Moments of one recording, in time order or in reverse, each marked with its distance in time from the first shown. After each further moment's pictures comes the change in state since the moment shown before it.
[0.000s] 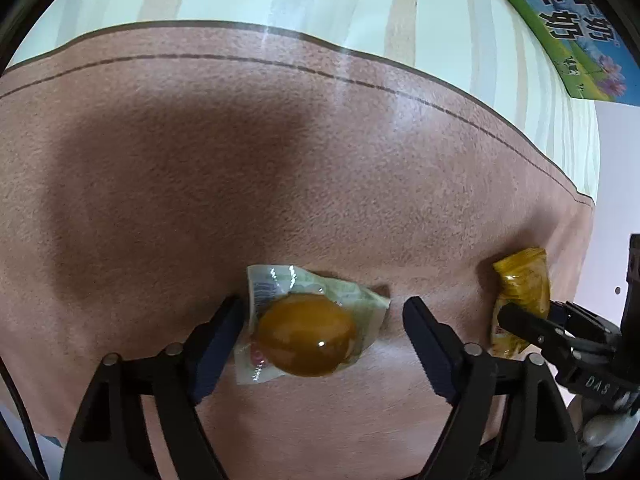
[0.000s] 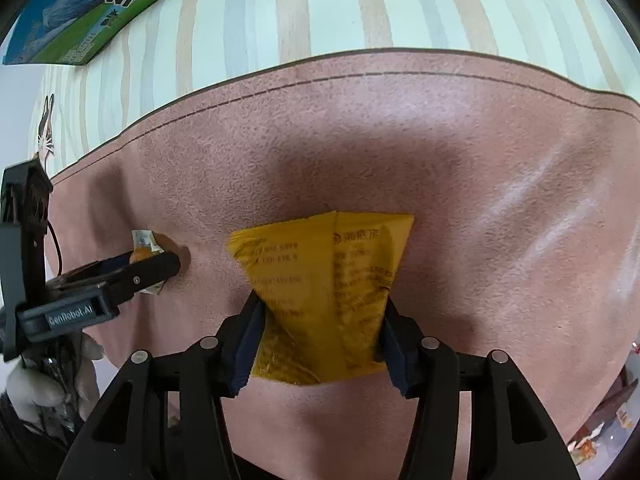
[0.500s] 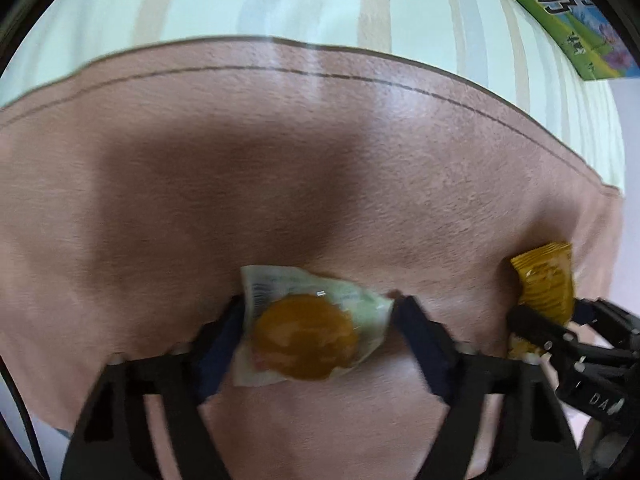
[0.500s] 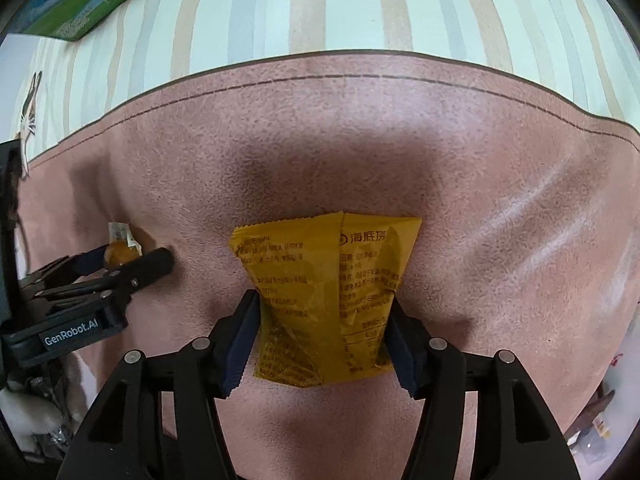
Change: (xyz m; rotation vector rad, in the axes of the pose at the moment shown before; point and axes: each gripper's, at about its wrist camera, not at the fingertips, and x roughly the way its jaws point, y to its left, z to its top) left arm 0.002 -0.029 -0.019 0.036 -0.099 0.173; right arm 0.000 0.005 -0.002 -0.056 -0.012 -0.104
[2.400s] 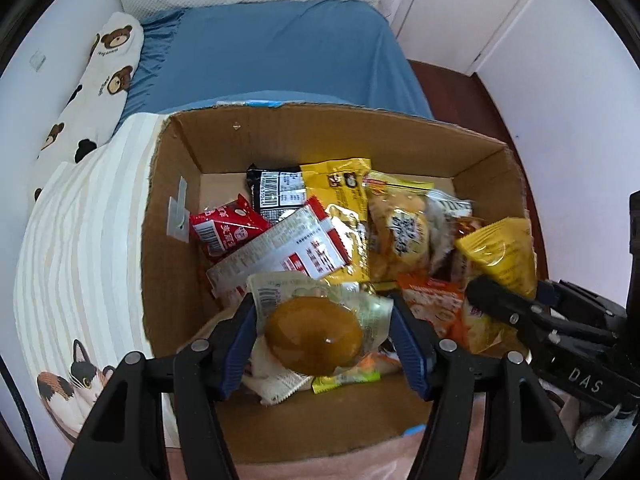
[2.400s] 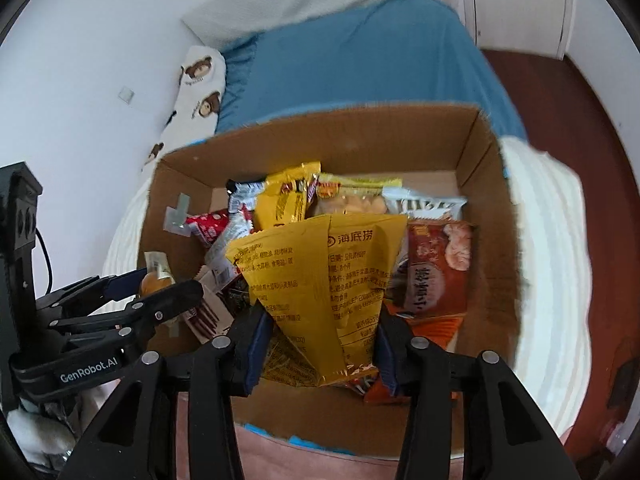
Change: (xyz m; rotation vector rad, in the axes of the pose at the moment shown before) left arm -0.217 -0.054 0.254 0.143 -0.308 -0.012; right arm -0.251 -0.014 0.253 -0.005 -0.400 0.198
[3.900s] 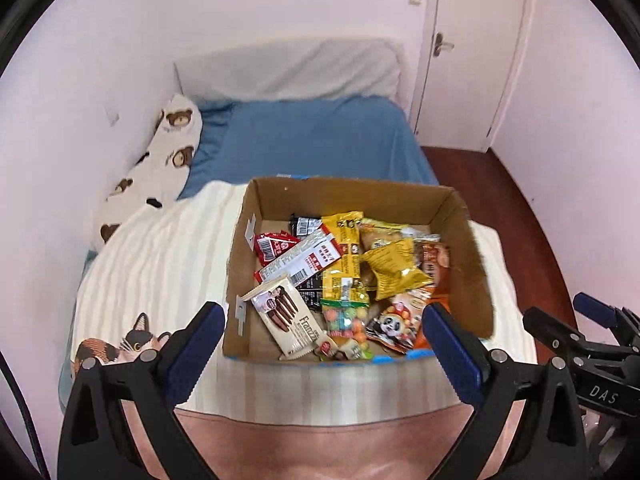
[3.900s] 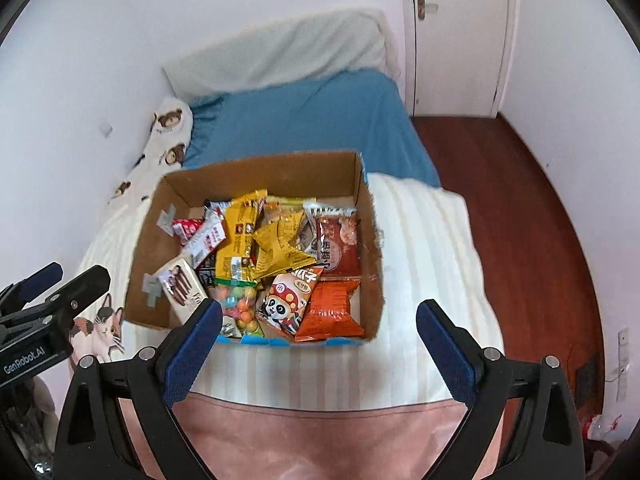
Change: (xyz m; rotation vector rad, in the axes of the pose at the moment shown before) left arm -0.149 -0.046 -0.130 0.007 -0.416 0.154; right arm -0.150 0.006 -0.134 -0.035 -0.333 -0.247
